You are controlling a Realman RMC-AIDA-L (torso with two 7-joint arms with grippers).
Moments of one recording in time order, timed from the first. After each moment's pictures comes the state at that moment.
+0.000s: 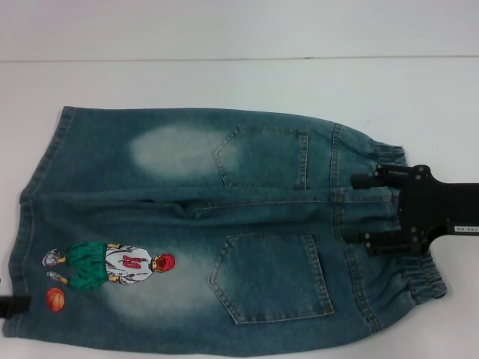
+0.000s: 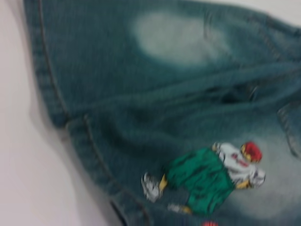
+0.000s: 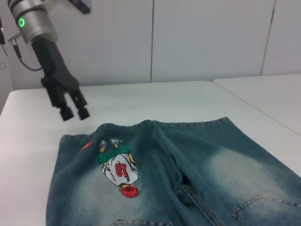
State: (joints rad) left arm -0.36 -2.10 0.37 1.24 2.62 1.88 -1.88; right arm 0.38 2.09 -0.85 -0.92 -1.97 -1.62 1.21
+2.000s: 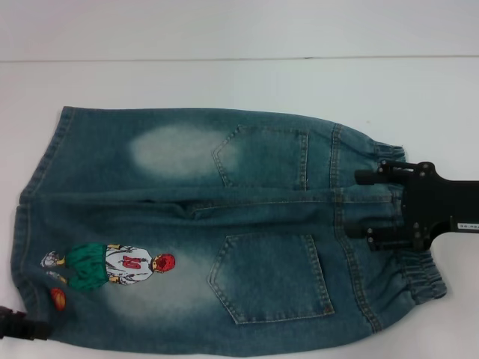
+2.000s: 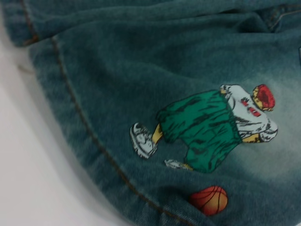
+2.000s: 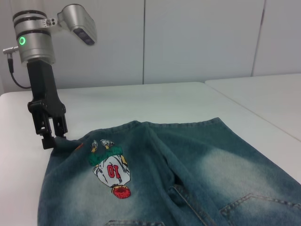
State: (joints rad) left arm -0.46 -2.10 0.46 1.09 2.83 1.83 -2.00; right arm 0.37 2.09 -0.85 -0.92 -1.97 -1.61 1.21
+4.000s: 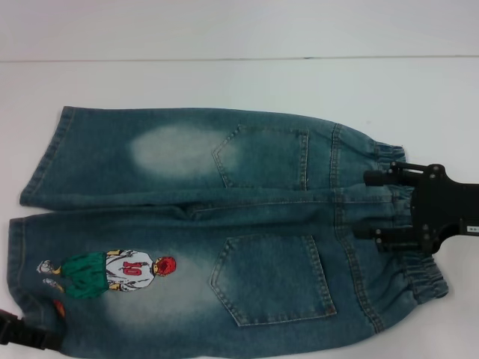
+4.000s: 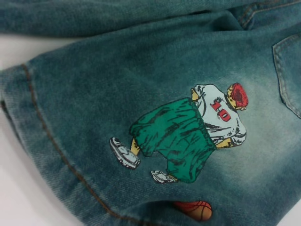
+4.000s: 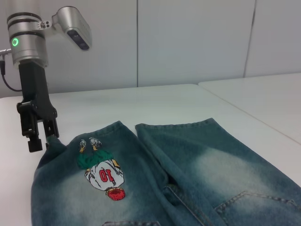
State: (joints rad) left arm -0.48 -2.10 0.46 1.08 2.83 1.90 -2.03; right arm 0.35 2.09 -0.82 -0.92 -1.96 -1.62 1.21
